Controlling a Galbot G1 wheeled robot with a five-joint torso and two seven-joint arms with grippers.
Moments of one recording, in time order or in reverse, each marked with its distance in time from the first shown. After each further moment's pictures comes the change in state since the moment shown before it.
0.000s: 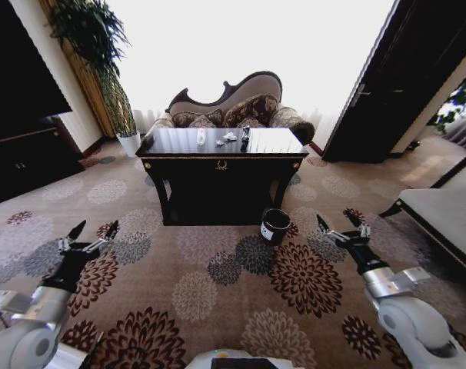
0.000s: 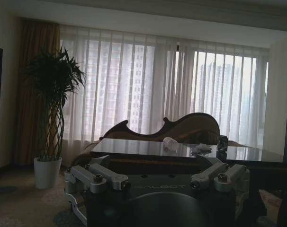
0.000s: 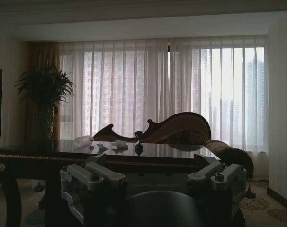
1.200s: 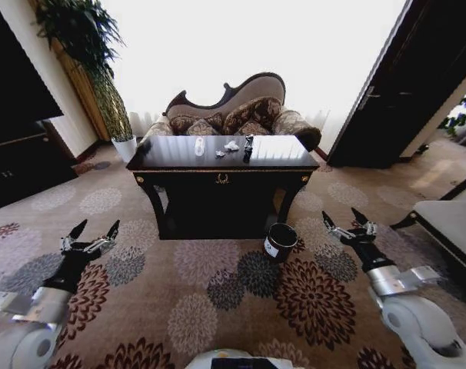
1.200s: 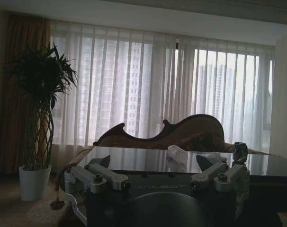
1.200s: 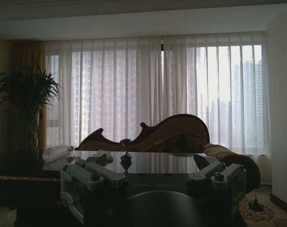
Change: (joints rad) left arm -0.002 -0.007 -0.003 -0.006 0.004 -0.011 0.018; right arm 0.002 0.000 0.025 0.003 0.028 0.002 0.008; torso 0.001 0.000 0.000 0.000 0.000
